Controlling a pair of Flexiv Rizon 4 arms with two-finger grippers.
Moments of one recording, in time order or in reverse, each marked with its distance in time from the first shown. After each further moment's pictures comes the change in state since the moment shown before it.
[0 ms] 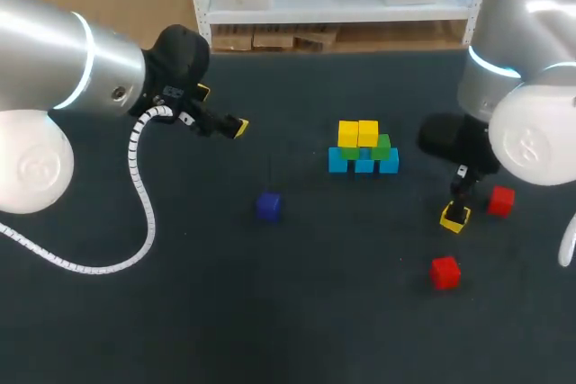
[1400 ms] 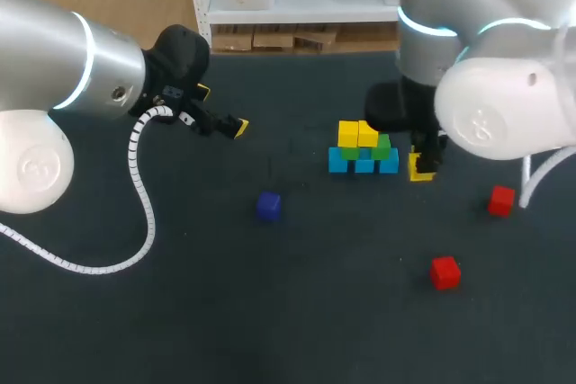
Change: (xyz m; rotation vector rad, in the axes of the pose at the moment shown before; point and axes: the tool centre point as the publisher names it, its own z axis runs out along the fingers) left arm 0.000 0.000 0.000 0.000 0.000 0.000; right arm -0.069 0.011 -0.075 0.161 0.088 -0.459
